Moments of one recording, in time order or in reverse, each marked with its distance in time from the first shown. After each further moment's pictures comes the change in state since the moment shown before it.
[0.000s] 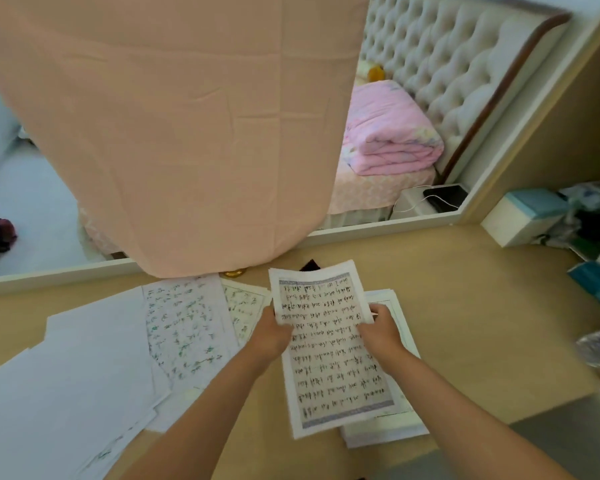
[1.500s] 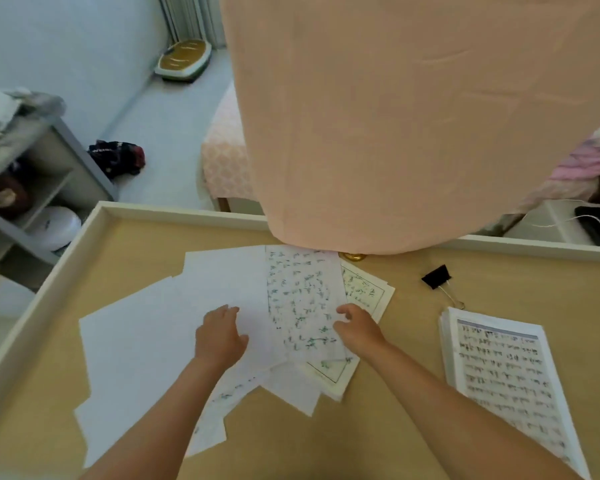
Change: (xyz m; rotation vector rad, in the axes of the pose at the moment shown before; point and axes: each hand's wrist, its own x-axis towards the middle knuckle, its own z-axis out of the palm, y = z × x) left_hand -0.005 -0.181 -0.256 0.827 0.370 -0.213; right_hand -0.025 -0.068 0.248 -0.474 -0.505 -0.188
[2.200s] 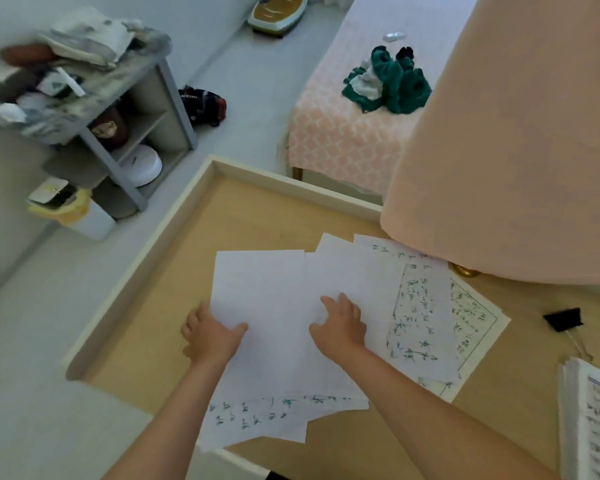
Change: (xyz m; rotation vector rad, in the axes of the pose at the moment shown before) left_hand -0.014 -0.185 -0.012 -0.562 0.152 -0.662; right_hand 0.005 -0.130 0.205 -0.487 -0.074 -0.160
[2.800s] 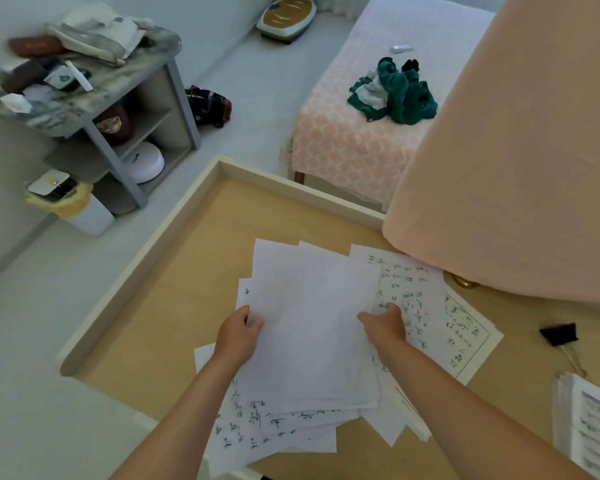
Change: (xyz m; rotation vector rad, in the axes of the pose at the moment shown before) left_hand -0.013 0.016 0.013 -0.267 -0.263 0.227; right_hand 0.018 0.045 -0.046 0.653 0.178 0.427
